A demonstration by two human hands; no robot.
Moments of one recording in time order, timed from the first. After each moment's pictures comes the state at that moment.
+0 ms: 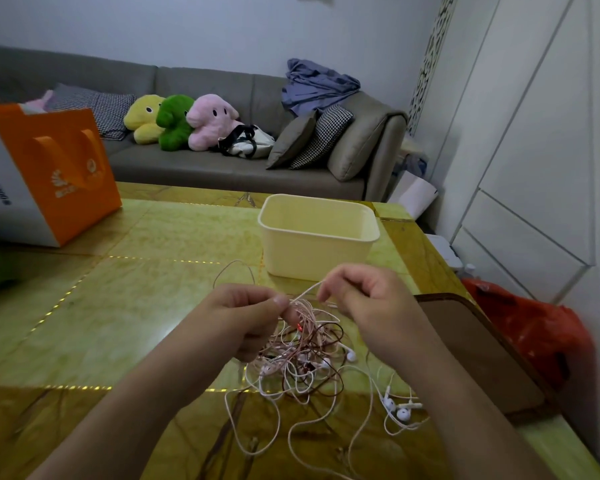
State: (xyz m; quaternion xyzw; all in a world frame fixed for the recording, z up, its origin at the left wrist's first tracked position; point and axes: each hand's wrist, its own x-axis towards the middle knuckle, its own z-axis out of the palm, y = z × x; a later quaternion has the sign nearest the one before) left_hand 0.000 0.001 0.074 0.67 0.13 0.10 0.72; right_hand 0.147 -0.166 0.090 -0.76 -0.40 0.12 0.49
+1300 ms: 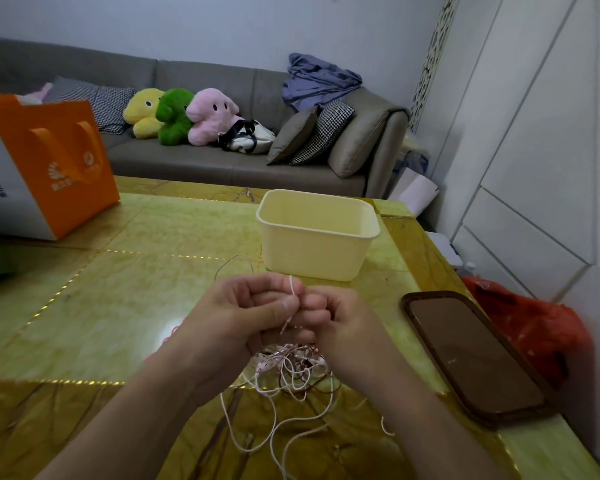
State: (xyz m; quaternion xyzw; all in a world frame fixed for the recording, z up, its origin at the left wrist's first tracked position) left_hand 0.007 -0.022 0.079 0.51 0.09 0.16 0.84; right_hand 0.129 -0.145 0.055 -0.71 -0.43 0.19 0.53
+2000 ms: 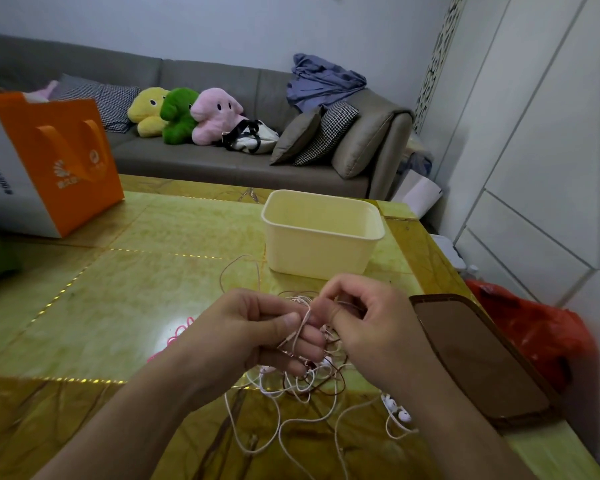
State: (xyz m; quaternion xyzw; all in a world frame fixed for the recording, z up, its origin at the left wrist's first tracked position) left_hand 0.001 -0.013 0.071 0.60 0.14 0.07 0.79; right_hand 0.136 -0.166 0.072 -0.73 -0.44 0.09 0.51
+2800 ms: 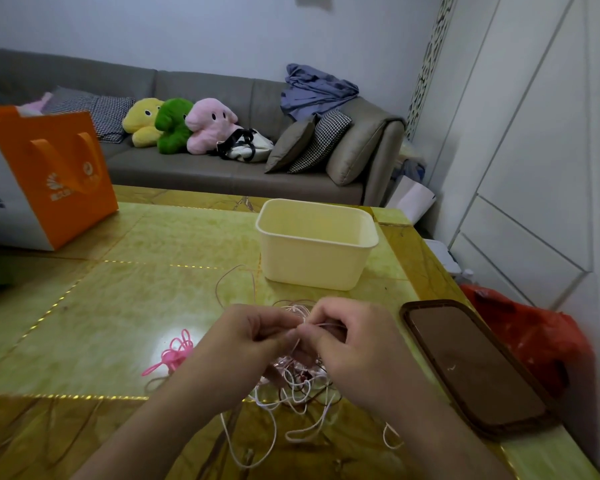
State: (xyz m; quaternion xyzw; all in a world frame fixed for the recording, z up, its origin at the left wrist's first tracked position) left_hand 0.008 -0.019 0.061 0.73 0.18 0.13 0.65; right_hand 0.127 -0.163 0.068 -0.77 -0.46 0.05 0.44
